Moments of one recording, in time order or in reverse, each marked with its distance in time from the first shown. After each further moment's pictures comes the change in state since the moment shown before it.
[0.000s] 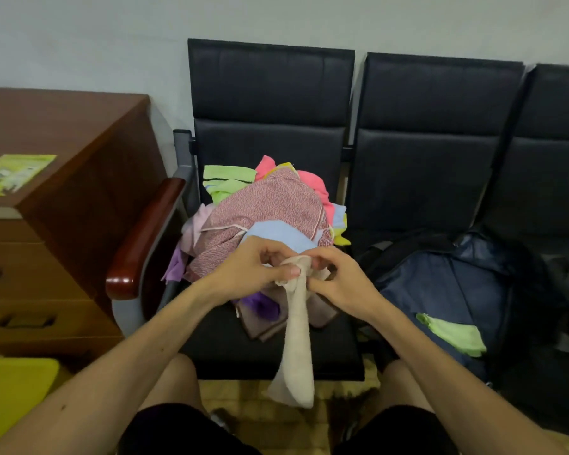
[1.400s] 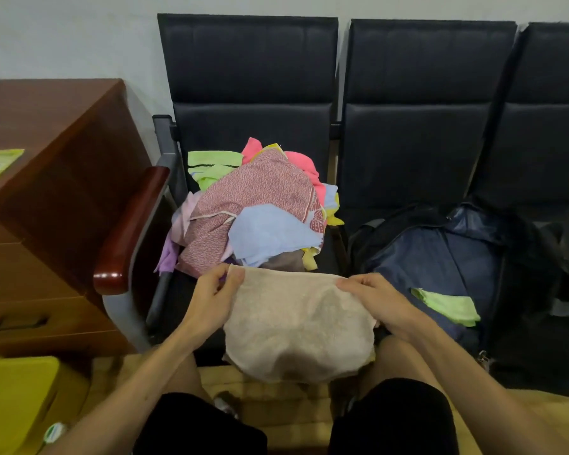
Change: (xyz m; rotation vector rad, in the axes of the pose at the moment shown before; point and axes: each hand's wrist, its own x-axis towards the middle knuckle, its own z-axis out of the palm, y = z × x) left_hand -0.049 -0.078 0.022 0.026 0.447 -0.156; right_hand -0.058 0.030 -0.027 0.203 -0.039 0.597
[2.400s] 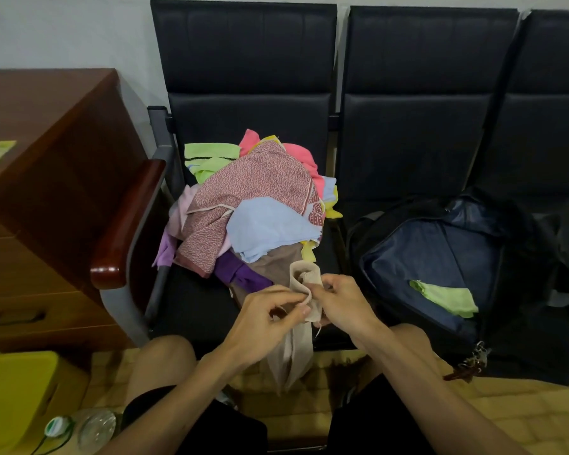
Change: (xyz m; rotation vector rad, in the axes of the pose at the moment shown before) left_hand -0.044 0.028 0.052 0.030 -0.322 0.232; right_hand -0.019 -0.023 0.060 0.145 0.037 0.012
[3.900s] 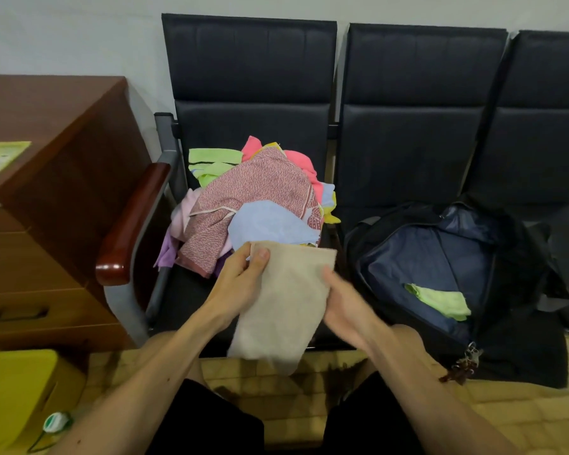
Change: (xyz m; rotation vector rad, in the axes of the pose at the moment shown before) left_hand 0.024 0.006 -0.040 -0.242 0.229 -0.224; right_hand 0.008 0.028 -0.005 0.716 -0.206 0.010
